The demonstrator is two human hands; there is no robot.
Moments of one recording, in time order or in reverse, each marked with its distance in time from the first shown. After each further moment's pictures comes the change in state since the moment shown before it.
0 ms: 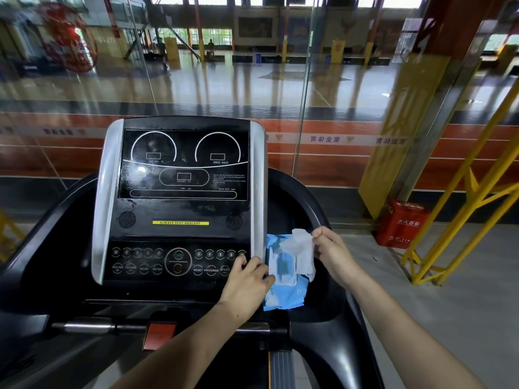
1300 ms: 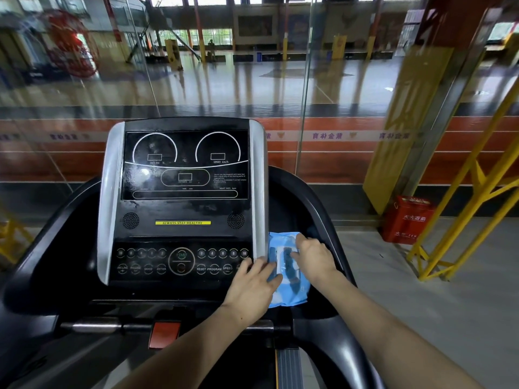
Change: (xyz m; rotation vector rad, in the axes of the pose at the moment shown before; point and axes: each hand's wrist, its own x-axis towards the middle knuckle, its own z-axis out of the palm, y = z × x) left_hand -0.002 0.007 0.003 -0.015 -0.111 0.064; right_hand 0.020 0.034 0.037 -1.266 0.048 -0.091
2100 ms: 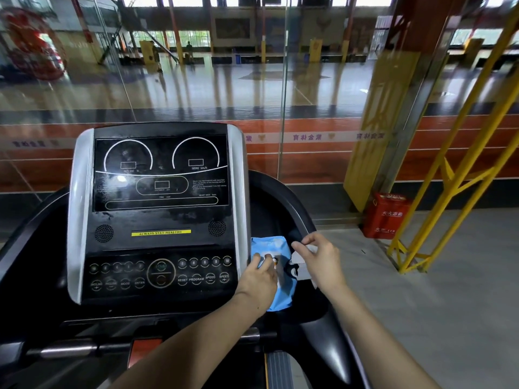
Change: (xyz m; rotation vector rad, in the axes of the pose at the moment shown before) left_hand 0.060 0.026 -0.013 0.427 -0.207 0.113; right_hand -0.038 0.020 -0.042 0.749 0.320 0.236
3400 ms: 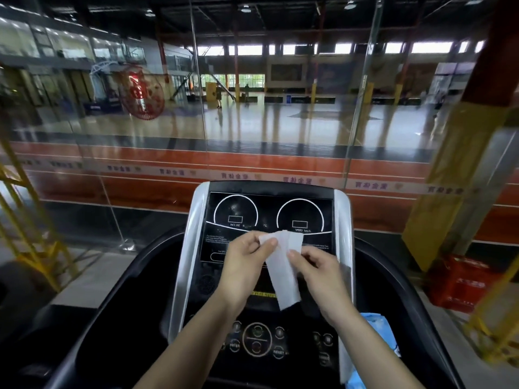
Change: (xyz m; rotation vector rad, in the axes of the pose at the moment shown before) left_hand -0.146 -0.284 -0.006 -2.144 0.776 -0.596; right_hand -0.012 -0.238 0.152 0.507 -0.384 -0.218
